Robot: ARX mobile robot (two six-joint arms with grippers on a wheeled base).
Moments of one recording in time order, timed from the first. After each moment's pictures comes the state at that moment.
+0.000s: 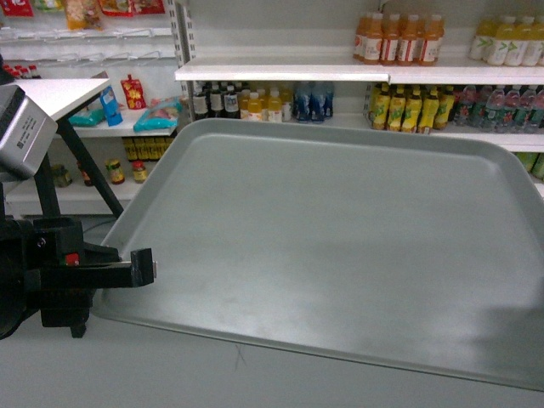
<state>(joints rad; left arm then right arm) -0.33 1.38 0.46 0.37 -0.19 -0.25 0.11 1.33 0.34 0.49 -0.06 0.23</state>
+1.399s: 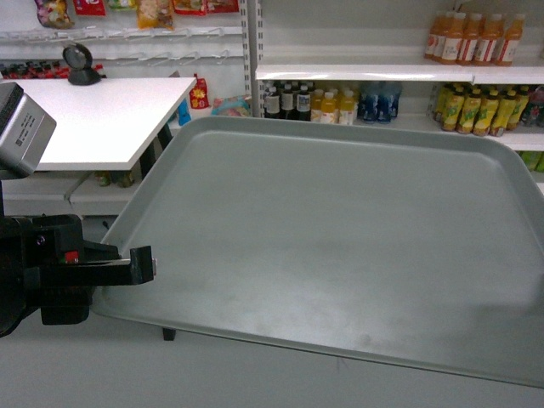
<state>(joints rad) -0.33 1.38 0.46 0.37 -0.19 -0.25 0.11 1.33 0.34 0.49 -0.06 0.23</state>
